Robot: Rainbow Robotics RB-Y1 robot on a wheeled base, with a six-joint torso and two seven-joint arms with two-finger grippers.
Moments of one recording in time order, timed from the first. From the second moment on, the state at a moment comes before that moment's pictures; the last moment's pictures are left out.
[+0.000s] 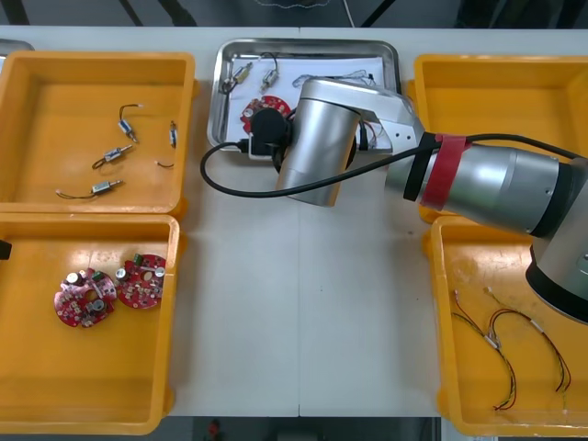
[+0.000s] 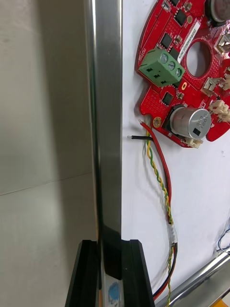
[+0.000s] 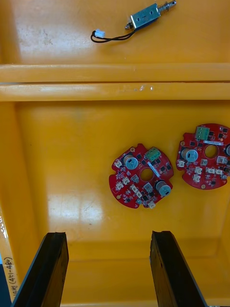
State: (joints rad) right arm -1.22 -0.40 1.13 -1.30 -0.40 1.25 1.79; left arm -0.08 0.83 0.44 -2.23 0.95 1.91 -1.30
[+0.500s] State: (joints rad) right arm -1.23 -0.37 1.13 -1.20 -0.39 1.18 1.84; left arm -0.08 0.83 0.44 -2.23 0.95 1.91 -1.30
